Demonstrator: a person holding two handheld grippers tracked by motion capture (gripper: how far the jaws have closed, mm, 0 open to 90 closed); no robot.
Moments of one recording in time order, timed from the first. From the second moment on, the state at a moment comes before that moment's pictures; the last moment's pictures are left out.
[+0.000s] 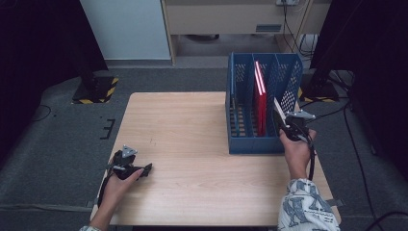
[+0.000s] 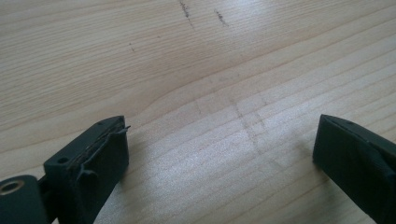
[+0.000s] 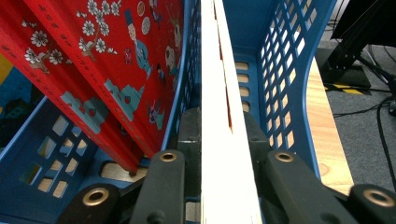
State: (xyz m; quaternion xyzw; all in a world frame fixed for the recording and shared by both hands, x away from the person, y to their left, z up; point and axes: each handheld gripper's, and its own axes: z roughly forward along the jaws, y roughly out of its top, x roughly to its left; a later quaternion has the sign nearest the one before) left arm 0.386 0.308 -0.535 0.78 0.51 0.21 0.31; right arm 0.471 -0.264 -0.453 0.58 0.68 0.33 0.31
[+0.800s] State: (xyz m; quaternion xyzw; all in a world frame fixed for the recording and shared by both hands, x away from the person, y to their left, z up) left arm 0.386 0.308 -0.535 0.78 0.51 0.21 0.31; right arm 0.495 -0.262 -0.455 0.58 0.67 0.30 0.35
